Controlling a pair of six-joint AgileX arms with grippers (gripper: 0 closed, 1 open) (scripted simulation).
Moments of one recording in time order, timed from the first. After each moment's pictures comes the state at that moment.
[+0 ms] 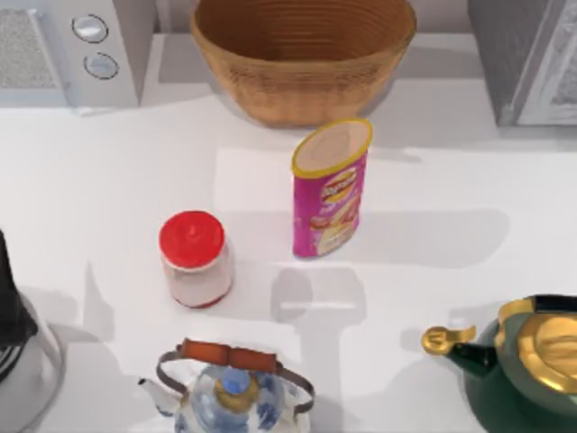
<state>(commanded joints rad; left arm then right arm) 0.00 0.00 0.00 0.00 0.00 0.00 -1.04 1.34 1.75 -0.38 -1.03 0.03</state>
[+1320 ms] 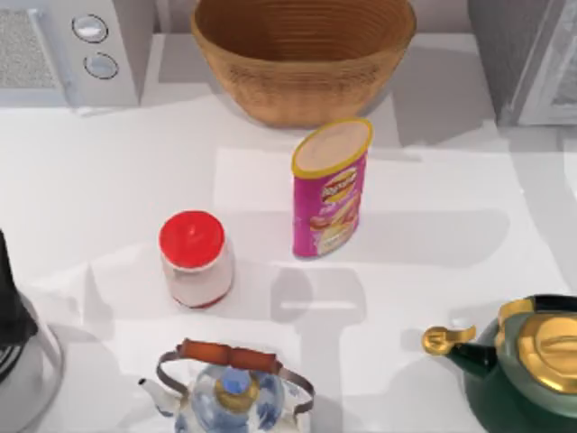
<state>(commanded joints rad) 0.00 0.00 0.00 0.00 0.00 0.00 0.21 1.33 1.76 -0.44 0.23 0.01</state>
